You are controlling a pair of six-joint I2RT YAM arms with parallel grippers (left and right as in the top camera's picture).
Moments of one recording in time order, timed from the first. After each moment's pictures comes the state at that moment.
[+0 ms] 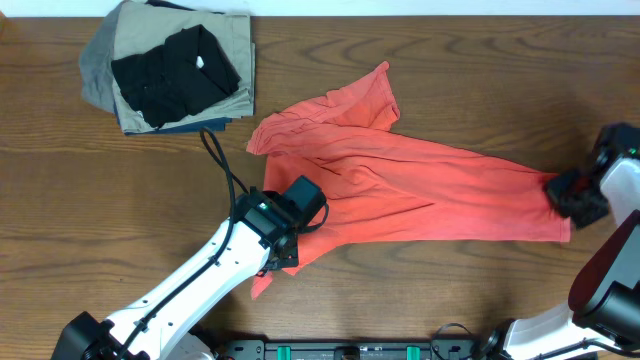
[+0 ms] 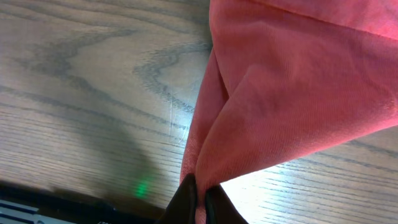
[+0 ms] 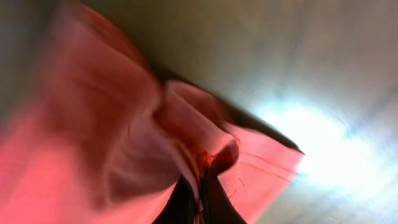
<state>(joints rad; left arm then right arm) -0.69 1.38 0.93 -1.18 -0.17 -0.77 -0.50 1.77 1.12 -0.79 0.05 0.62</state>
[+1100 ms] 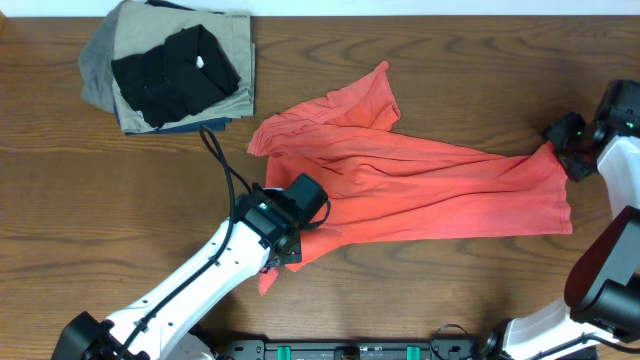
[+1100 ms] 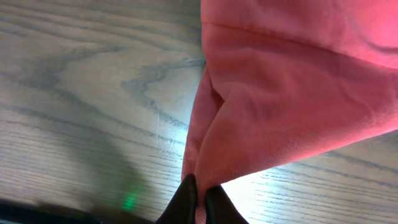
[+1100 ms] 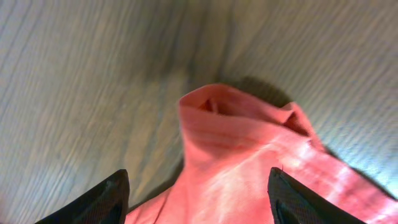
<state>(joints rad) -0.69 1.38 0.93 -1.12 -0.17 -0.77 -0.42 1.79 1.25 -0.59 -0.07 0.62</state>
